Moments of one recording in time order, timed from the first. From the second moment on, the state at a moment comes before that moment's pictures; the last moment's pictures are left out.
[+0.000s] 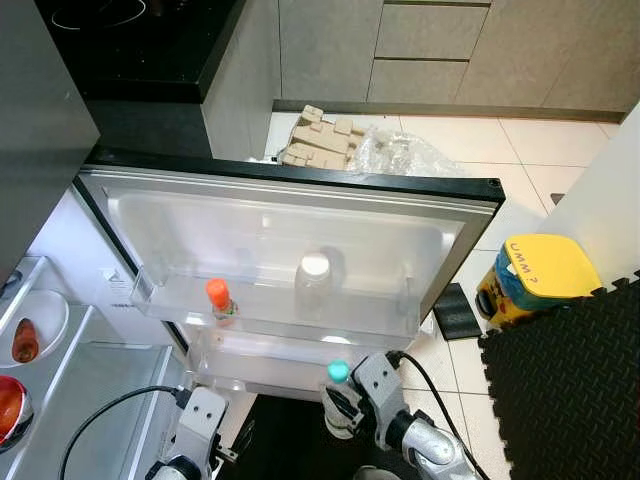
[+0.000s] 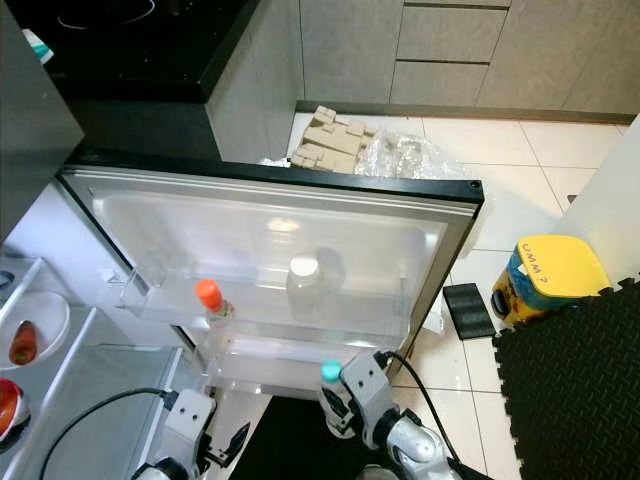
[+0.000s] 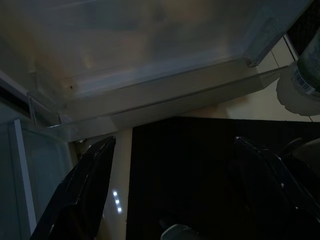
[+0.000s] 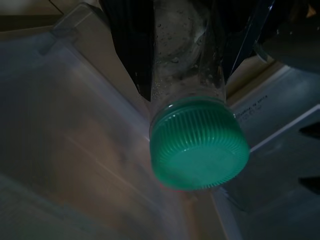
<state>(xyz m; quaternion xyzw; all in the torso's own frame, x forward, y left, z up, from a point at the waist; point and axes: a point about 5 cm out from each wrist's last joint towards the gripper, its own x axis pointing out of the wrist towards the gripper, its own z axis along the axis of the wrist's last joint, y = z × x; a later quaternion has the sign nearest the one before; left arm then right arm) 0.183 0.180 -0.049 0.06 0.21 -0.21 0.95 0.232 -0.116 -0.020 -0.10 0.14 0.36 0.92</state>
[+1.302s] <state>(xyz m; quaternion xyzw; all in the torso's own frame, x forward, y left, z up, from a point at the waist) 0.180 0.179 -0.044 0.06 0.19 -0.23 0.95 0.231 -0.097 -0.011 -0.26 0.06 0.46 0.85</state>
